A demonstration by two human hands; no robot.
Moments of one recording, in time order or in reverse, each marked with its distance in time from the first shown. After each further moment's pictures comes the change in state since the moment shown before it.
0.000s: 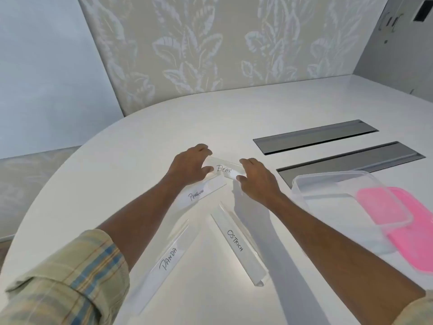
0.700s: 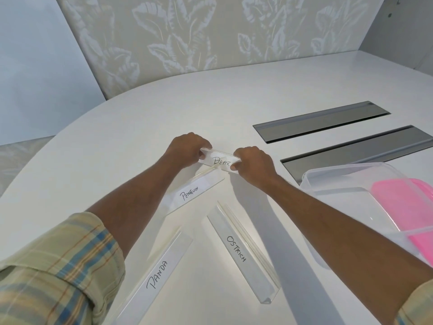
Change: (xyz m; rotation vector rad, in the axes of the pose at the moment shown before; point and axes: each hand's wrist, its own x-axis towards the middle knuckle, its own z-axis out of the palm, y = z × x) left_hand 0.067 -0.026 0.035 0.097 -0.203 -0.019; right_hand 0.057 0.010 0.025 -0.047 -0.108 0.071
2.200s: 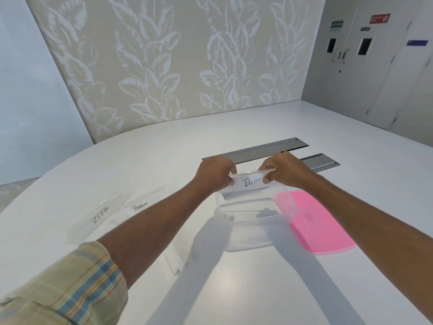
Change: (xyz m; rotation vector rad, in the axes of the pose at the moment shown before) left_hand -0.059 0.322 -0.092 -0.039 0.142 0.079; right_hand -0.147 0.226 -0.237 0.109 -0.029 -0.006
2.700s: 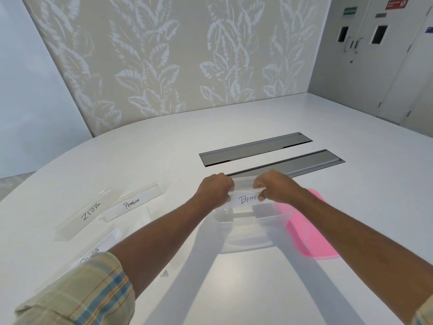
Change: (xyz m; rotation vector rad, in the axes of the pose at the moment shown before) left_hand 0.003 0.018 0.070 0.086 -0.155 -0.007; right_hand 0.009 0.035 0.059 -0.198 -0.170 -0.074
